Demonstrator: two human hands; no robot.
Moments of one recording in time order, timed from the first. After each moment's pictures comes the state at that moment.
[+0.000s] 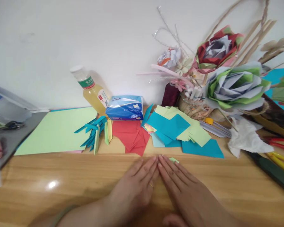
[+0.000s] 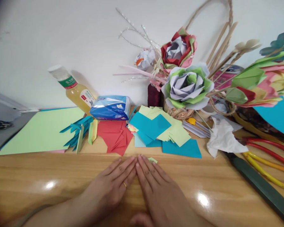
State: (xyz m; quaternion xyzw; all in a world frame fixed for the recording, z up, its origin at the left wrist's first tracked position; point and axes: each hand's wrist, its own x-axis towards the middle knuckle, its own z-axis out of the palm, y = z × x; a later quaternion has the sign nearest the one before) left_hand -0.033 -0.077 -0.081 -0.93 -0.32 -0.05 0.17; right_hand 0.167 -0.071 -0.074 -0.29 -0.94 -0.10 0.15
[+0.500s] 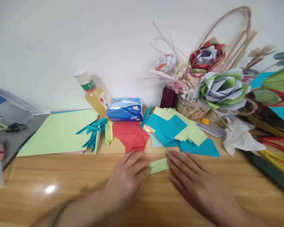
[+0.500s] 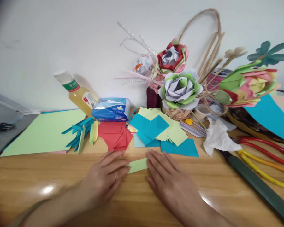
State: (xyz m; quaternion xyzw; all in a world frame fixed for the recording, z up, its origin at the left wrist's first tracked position) left_hand -0.047 -0.066 -0.069 -0.90 -0.36 -0.25 0.02; right_hand 0.185 -0.055 -0.075 -0.33 -0.91 -0.14 0.21
